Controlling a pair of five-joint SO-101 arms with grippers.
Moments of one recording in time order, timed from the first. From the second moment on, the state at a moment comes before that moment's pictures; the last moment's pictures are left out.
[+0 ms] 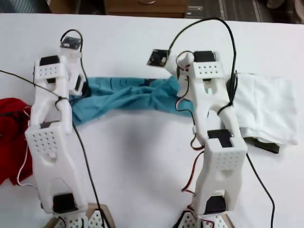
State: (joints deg) left arm -18.5 48.9 -33.0 73.3 -17.3; right arm -9.3 31.7 -24.4 81.3 64.9
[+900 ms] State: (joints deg) left arm -18.5 48.9 -33.0 73.3 -17.3; right arm -11.7 37.1 -33.4 80.3 65.0
